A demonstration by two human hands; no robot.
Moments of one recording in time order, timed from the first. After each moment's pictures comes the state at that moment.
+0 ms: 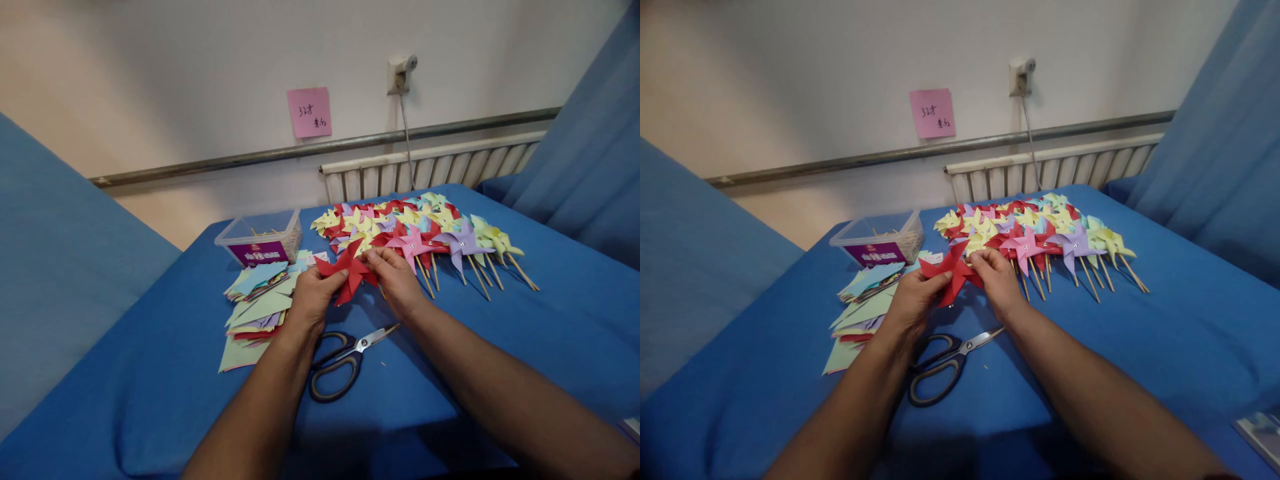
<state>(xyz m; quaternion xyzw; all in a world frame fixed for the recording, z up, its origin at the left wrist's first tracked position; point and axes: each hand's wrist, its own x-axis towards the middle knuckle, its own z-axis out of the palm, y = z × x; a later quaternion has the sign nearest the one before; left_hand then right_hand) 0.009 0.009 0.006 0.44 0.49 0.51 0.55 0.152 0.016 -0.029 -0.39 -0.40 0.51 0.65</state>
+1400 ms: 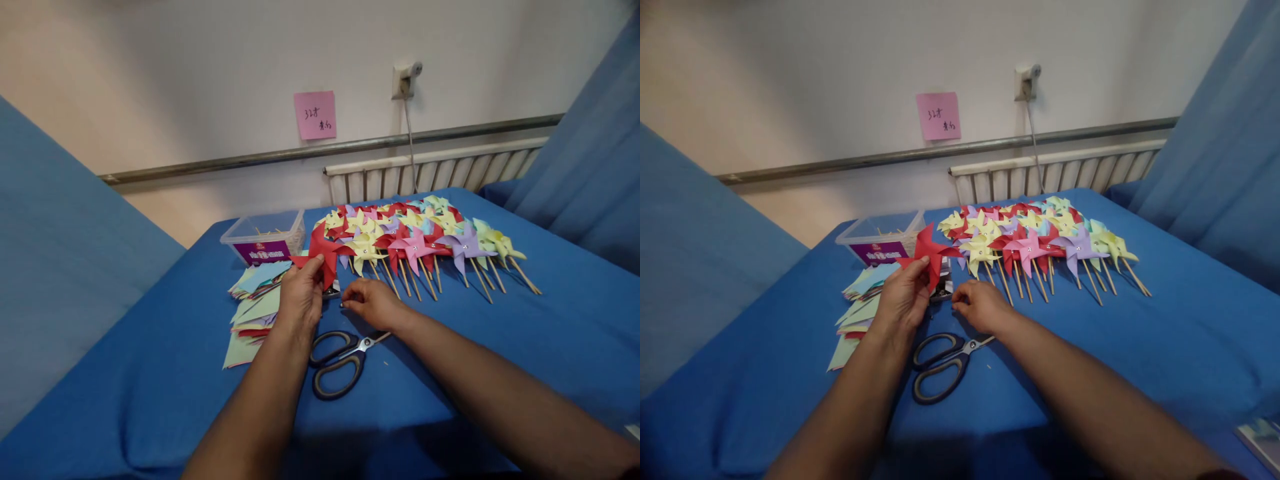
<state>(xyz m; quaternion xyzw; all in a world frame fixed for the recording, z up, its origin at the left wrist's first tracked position) -0.002 0.021 0.015 0.26 0.40 0.67 0.57 0.139 0.014 -0.059 -0.48 -0.74 0.31 0.37</state>
